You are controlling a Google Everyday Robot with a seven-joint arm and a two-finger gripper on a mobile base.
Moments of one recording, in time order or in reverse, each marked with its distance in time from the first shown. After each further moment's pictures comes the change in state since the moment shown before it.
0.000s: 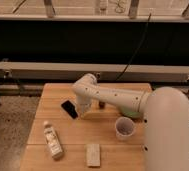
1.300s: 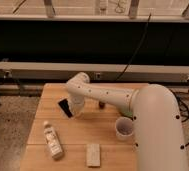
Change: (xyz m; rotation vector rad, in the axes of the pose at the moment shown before) arm -0.007 -0.039 0.006 -0.006 -0.019 -0.081
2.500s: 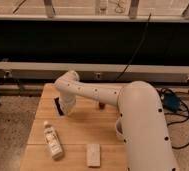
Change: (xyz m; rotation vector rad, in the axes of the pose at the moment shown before) arm -0.003 -0.043 0.002 0.000 -0.016 -0.069
